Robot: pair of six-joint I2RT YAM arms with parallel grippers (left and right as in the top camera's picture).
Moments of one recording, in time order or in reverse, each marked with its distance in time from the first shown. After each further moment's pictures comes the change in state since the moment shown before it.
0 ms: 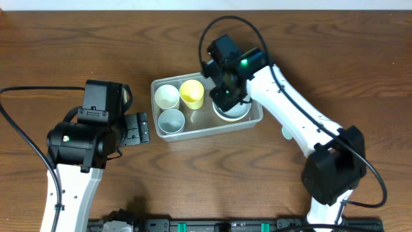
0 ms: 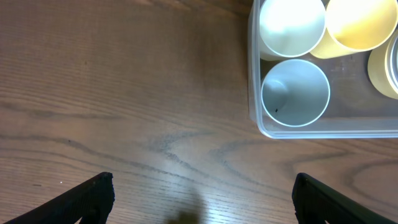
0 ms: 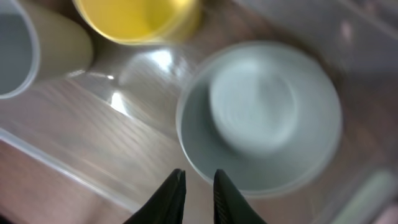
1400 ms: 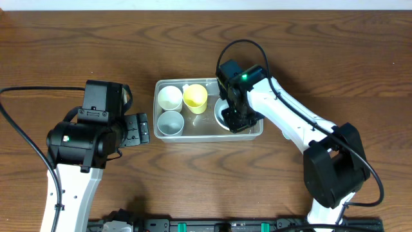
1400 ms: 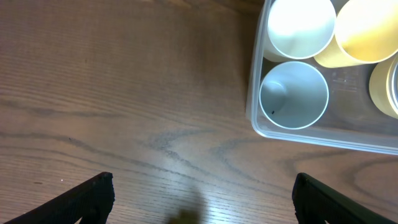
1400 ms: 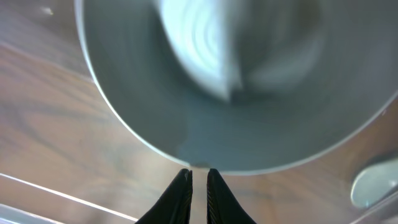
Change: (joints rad) left arm 0.000 0.000 0.000 -0.008 0.000 0.000; right arm 0.008 -0.025 -0.242 0.013 0.016 0.208
